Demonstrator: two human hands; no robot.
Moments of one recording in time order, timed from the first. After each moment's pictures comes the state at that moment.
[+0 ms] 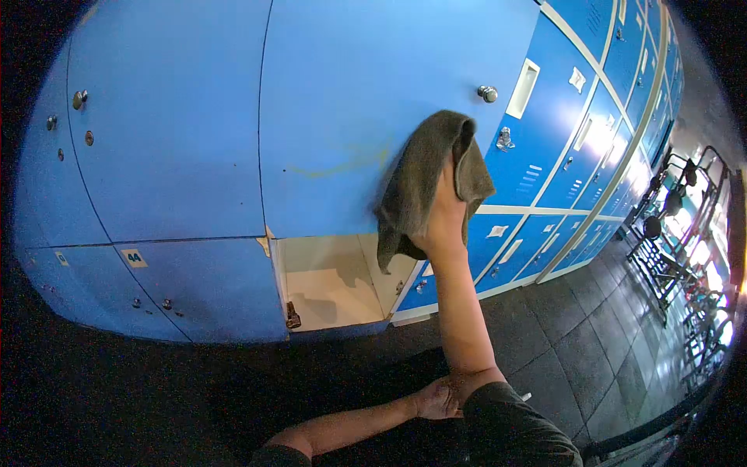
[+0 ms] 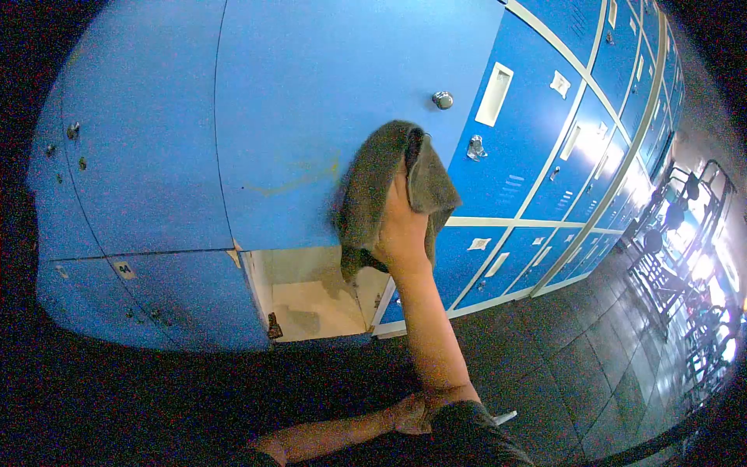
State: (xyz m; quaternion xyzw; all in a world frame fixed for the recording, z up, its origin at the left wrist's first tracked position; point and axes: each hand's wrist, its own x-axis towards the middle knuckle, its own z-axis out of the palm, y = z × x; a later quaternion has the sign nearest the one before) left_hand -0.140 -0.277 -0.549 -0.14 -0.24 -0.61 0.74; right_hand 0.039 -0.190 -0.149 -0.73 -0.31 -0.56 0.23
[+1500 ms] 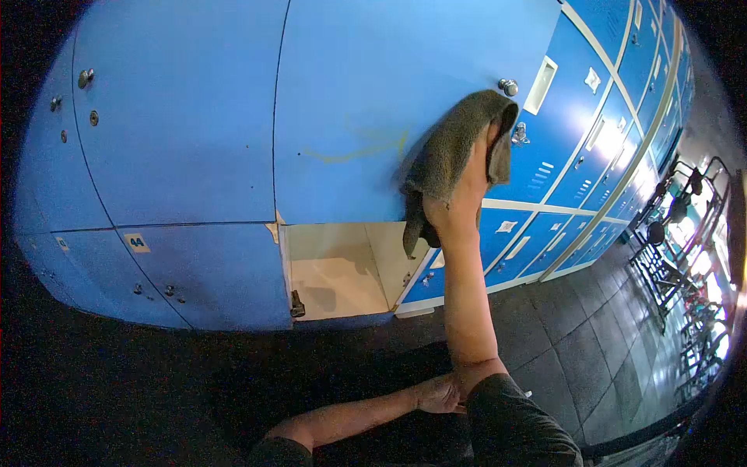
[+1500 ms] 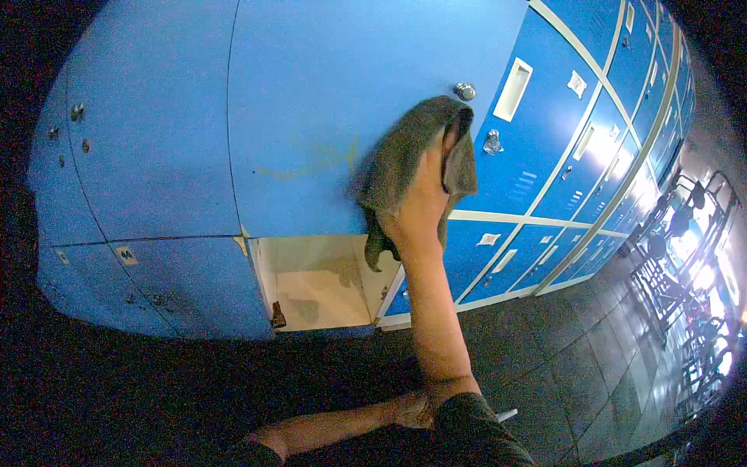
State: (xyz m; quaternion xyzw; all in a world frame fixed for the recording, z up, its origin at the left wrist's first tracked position) left_hand -0.139 -0.246 -0.497 -0.08 -0.26 -0.63 0.73; right_hand 0.046 -0.181 -0.129 -0.71 -0.26 -0.62 0.19
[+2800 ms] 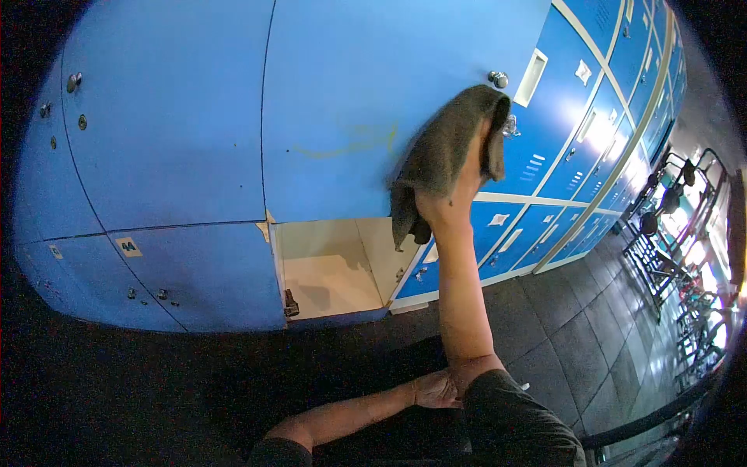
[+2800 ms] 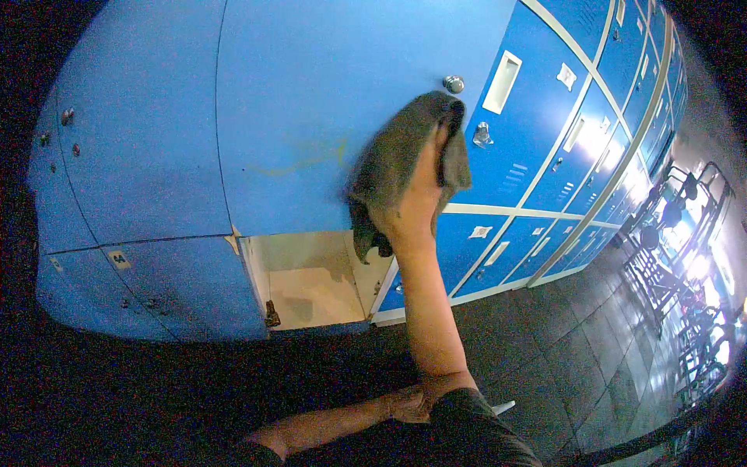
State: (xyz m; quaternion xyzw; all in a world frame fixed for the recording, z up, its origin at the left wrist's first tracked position) left_hand -0.129 -0.282 -0.562 -0.16 -0.20 -0.69 0.68; right_hand 0.067 -0.196 -0.141 -0.70 -0.27 -0.63 0.19
